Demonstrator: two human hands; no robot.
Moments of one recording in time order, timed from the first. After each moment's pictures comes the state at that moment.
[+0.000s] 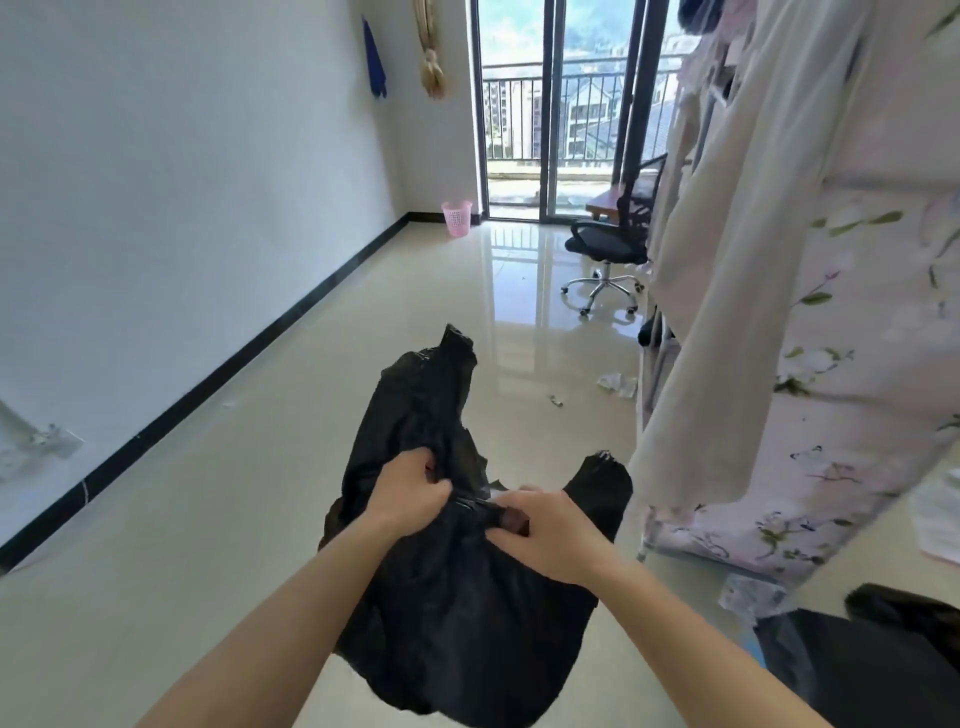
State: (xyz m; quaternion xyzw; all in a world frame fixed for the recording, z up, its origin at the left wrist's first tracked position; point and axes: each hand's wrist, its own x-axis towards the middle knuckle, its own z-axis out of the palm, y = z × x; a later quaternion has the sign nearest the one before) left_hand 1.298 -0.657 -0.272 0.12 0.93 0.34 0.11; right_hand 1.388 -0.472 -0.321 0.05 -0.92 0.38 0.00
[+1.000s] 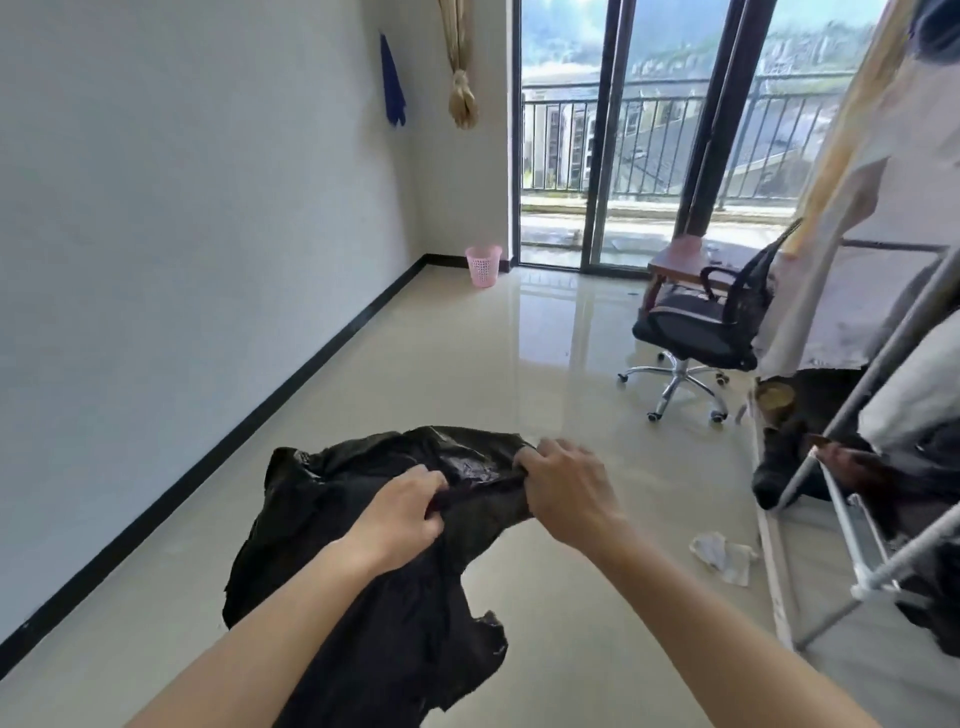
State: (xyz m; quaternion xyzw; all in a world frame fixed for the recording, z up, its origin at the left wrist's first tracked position) left_hand 0.499 -0.533 -0.273 0.30 0.94 0.19 0.06; right_hand 0.551 -0.311 -0.281 0.00 -0.99 0.01 0.12
